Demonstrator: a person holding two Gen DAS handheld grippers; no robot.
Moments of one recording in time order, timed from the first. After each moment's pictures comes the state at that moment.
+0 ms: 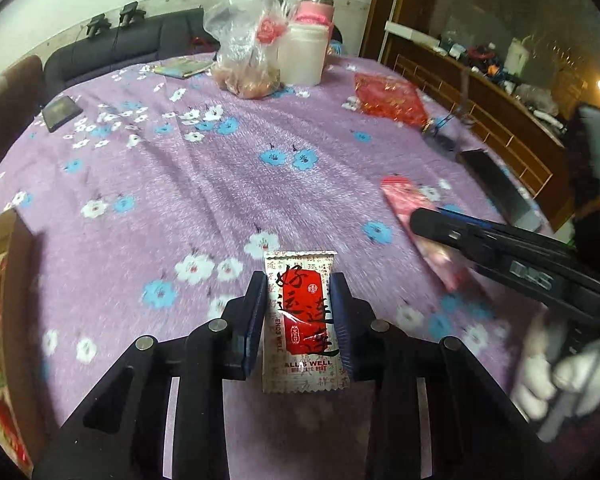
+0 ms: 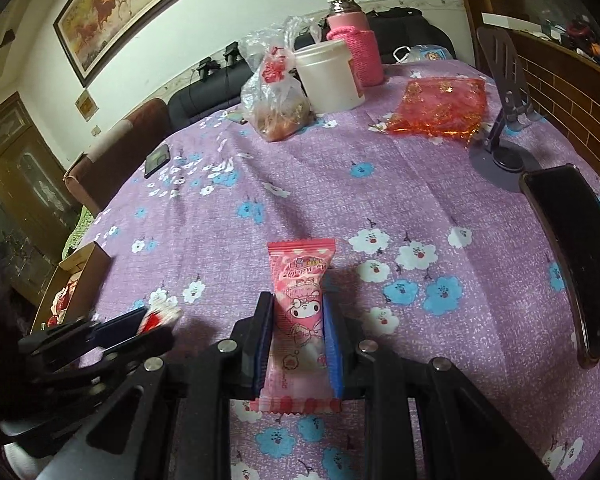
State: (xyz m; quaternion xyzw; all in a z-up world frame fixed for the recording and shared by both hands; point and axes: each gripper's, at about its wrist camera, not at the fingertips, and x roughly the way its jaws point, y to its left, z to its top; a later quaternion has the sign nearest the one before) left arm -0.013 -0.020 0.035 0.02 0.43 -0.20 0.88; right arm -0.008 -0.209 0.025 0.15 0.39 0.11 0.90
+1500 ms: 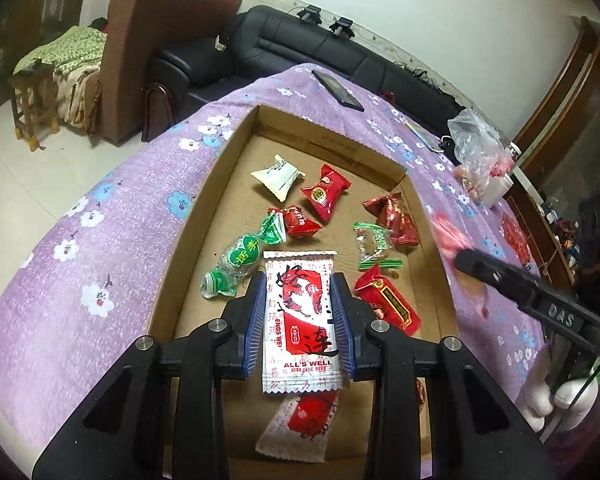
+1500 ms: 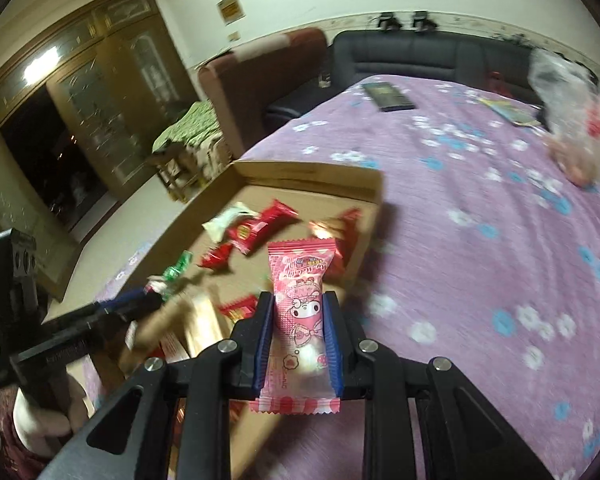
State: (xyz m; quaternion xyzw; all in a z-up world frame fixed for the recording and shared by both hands) left arm -0.119 0.316 0.037 -0.21 0.39 0.00 0.90; right arm -0.032 0.108 0.067 -0.01 0.41 0.33 0.85
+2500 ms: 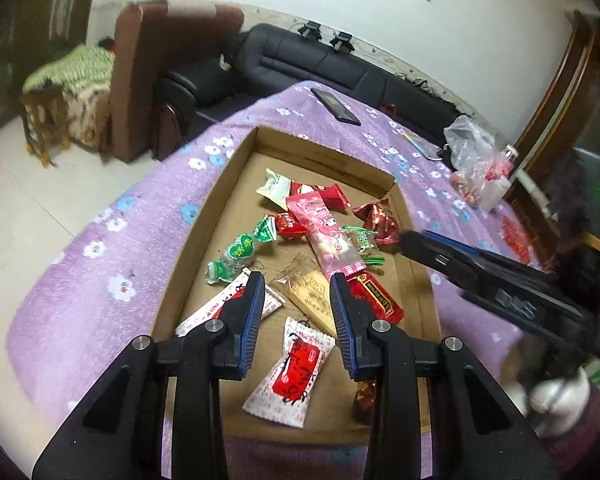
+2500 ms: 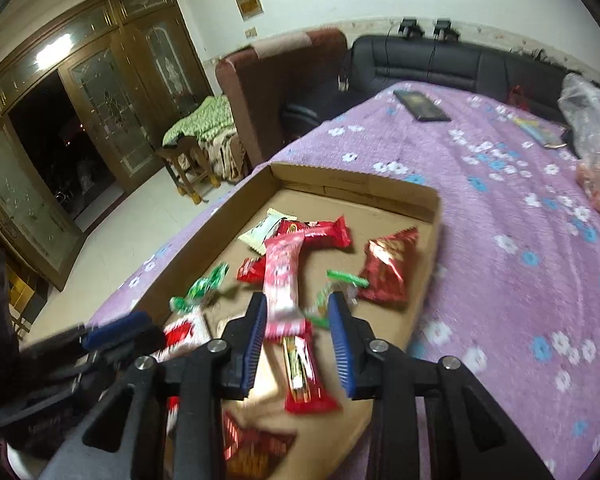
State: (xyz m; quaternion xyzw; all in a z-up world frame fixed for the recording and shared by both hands) left arm -0.151 0.295 0.065 -0.18 0.36 0.03 0.91; right arm -0.055 0.138 0.075 -0.02 0.39 0.34 0.85
